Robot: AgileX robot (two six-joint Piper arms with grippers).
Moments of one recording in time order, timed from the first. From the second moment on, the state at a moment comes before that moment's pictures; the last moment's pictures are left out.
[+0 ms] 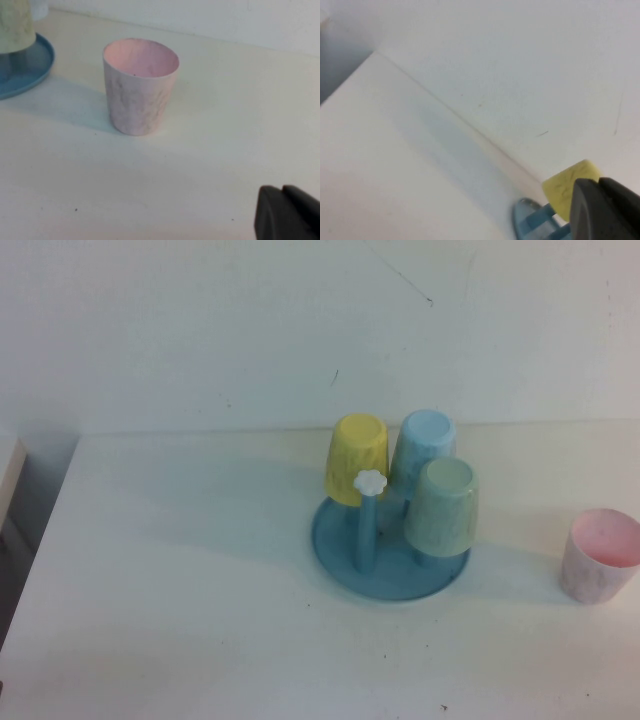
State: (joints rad) right arm 0.06 -0.01 0.02 -0.20 0.43 0.04; left arm -0.04 -0.01 0.03 -0.55 0.16 -0.24
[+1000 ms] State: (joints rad) right arm 0.06 -0.01 0.02 -0.18 0.42 0.15; left arm -0.04 0.35 -0.38 -0.65 0.60 0.32
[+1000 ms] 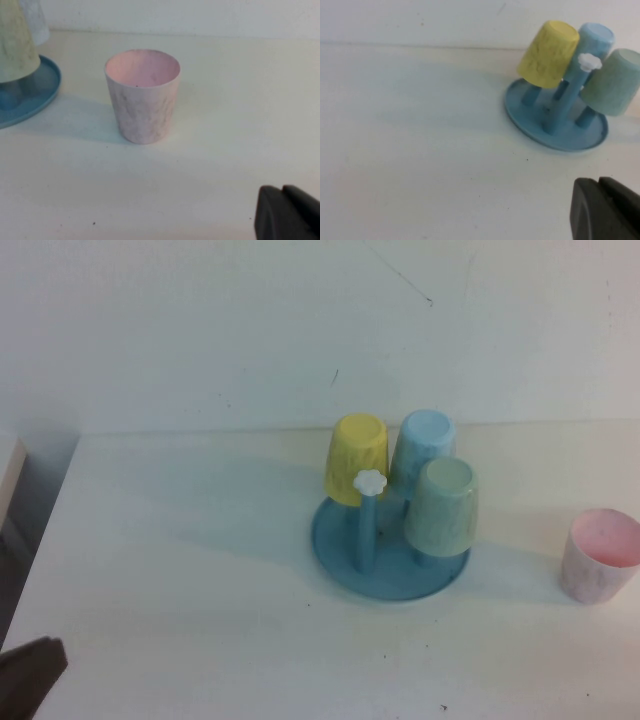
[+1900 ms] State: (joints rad) right arm 0.06 -0.01 0.02 -0.17 0.42 0.15; left arm -0.09 1.33 -1.33 -0.67 0.97 0.76
